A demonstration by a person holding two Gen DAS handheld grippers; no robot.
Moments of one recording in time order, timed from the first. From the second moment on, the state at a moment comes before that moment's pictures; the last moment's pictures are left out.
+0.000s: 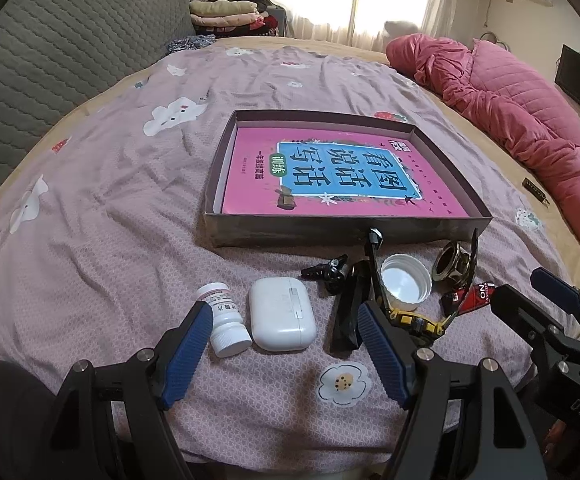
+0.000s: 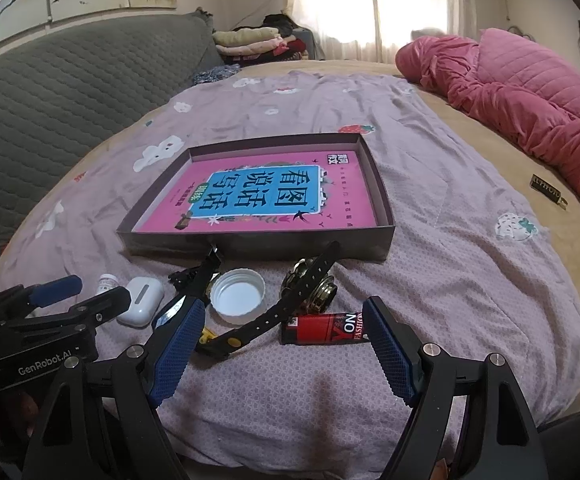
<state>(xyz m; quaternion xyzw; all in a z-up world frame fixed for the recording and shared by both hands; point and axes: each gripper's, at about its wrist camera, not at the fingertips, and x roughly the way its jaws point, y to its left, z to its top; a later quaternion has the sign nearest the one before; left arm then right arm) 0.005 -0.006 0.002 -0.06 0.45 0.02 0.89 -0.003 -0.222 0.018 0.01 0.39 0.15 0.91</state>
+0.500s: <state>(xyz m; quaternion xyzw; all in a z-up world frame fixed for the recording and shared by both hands) 0.005 -0.007 0.001 -0.06 0.44 0.02 0.89 -0.004 -0.223 0.020 0.00 0.39 0.15 0.91</state>
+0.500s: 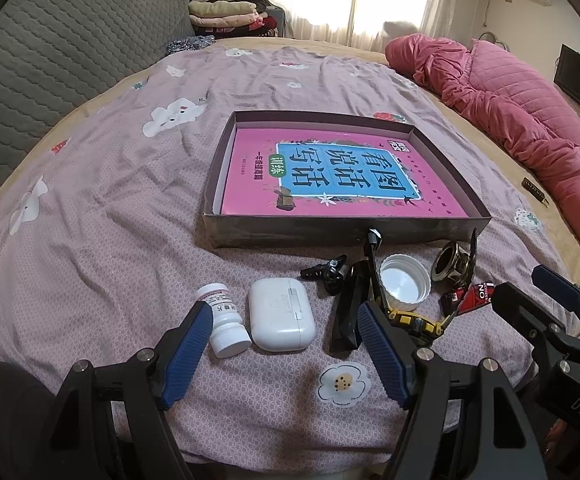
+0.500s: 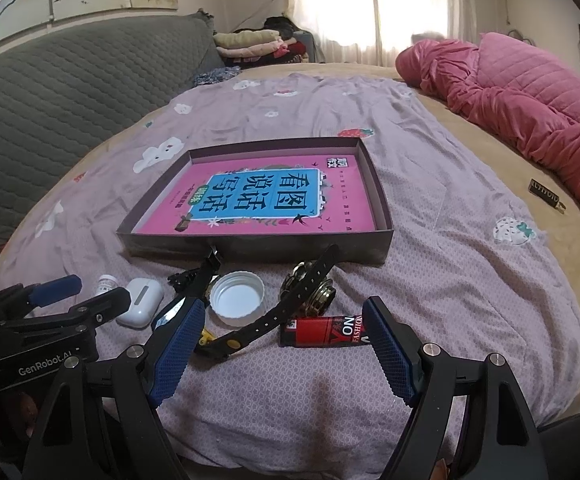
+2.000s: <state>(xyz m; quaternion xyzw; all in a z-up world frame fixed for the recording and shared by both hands) 0.004 0.013 0.006 -0.08 0.44 0.04 0.89 -0.002 -0.229 0.026 0.01 0.38 0.15 0.91</state>
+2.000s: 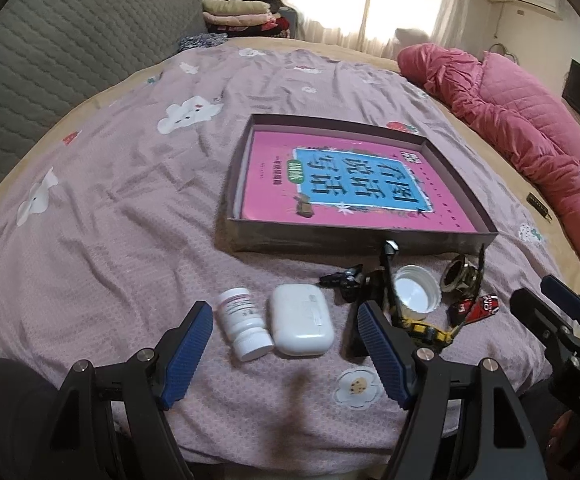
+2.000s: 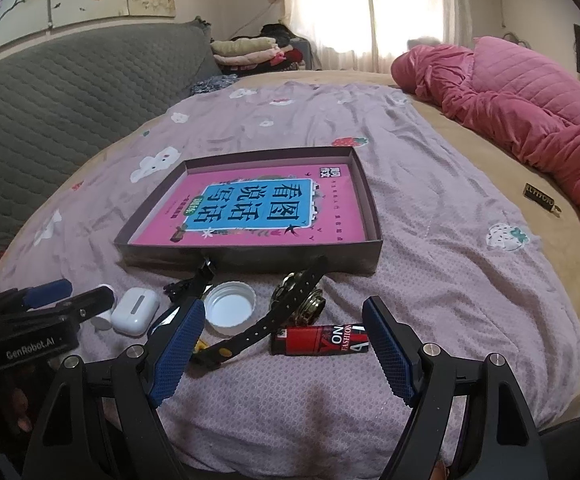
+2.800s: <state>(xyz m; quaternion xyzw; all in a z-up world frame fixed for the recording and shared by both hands) 0.000 0.050 -0.013 -0.12 0.49 0.07 0.86 -0.014 -0.184 0.016 -0.06 0.39 0.24 0.89</state>
